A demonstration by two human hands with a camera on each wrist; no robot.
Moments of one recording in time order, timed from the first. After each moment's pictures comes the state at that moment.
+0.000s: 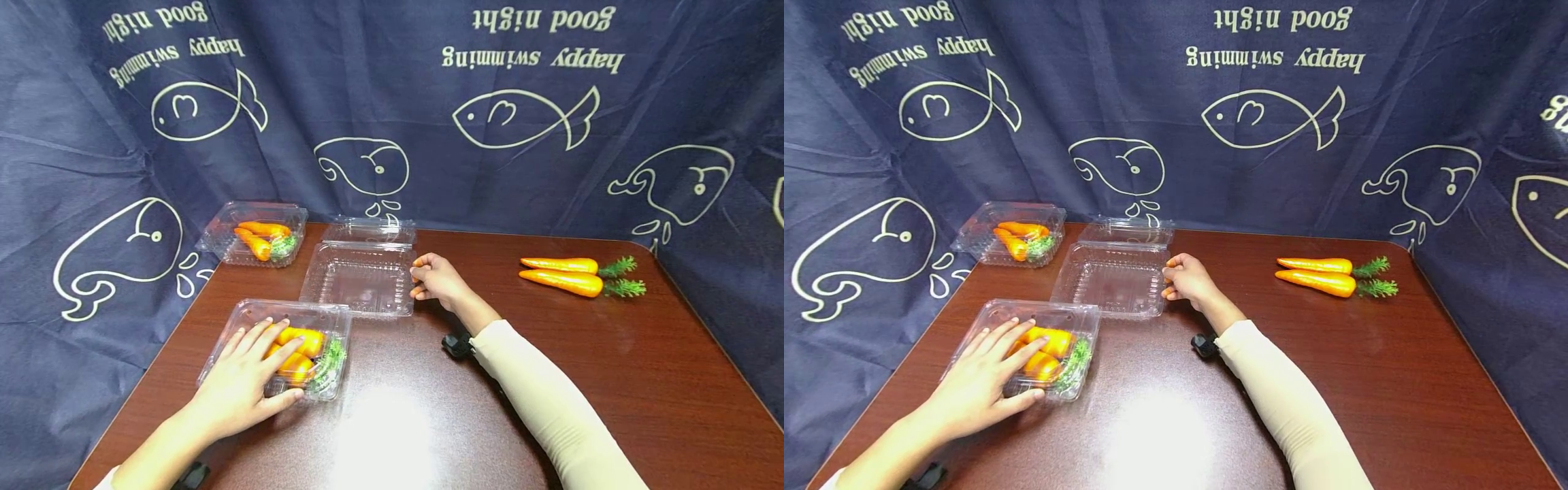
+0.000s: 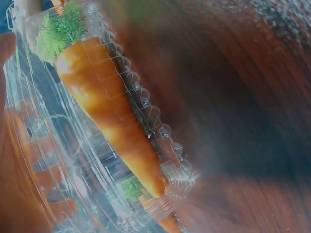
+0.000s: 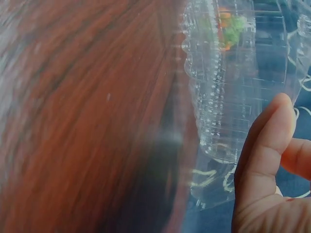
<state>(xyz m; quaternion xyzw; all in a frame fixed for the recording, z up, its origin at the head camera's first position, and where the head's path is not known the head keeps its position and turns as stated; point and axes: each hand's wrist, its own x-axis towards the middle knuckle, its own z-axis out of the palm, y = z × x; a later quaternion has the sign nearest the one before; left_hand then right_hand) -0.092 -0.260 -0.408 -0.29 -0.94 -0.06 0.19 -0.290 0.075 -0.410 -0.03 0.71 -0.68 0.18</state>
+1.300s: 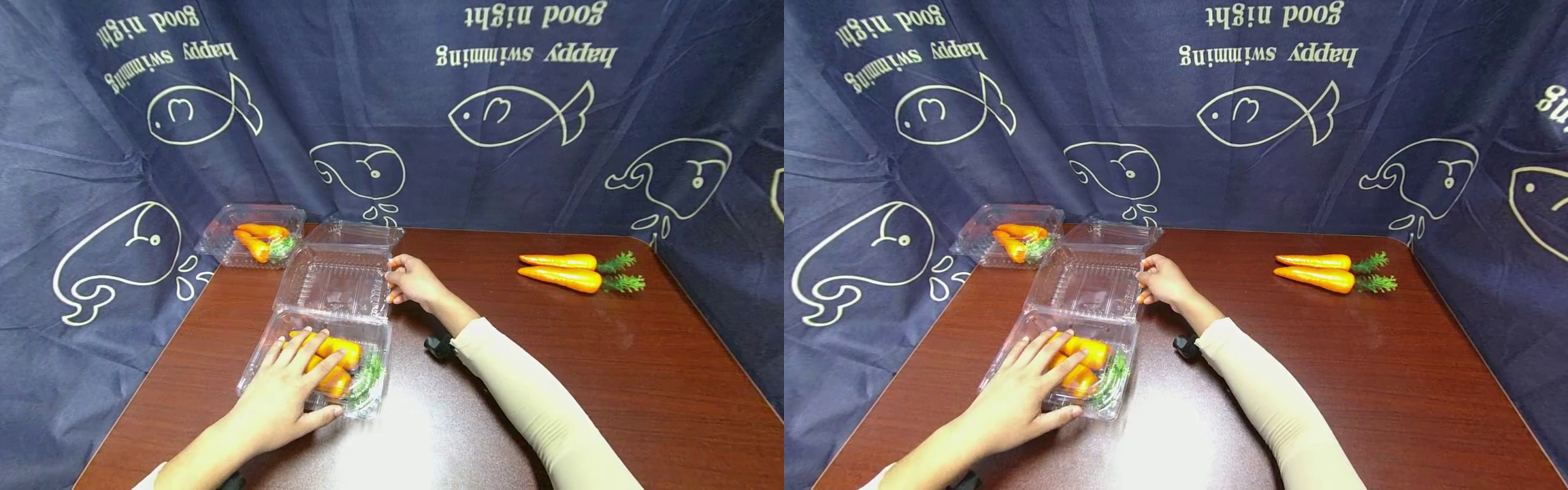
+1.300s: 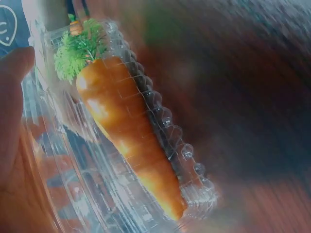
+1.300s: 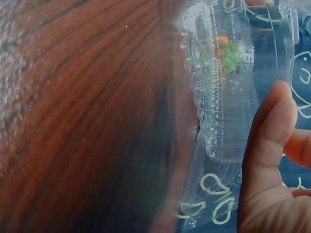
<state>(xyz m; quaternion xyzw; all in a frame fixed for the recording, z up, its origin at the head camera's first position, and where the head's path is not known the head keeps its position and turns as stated) -0.080 -0.194 -0.399 -0.29 -0.95 -0.04 0.13 -0.283 0.047 -0.408 -0.10 0.72 -0.66 0.20</state>
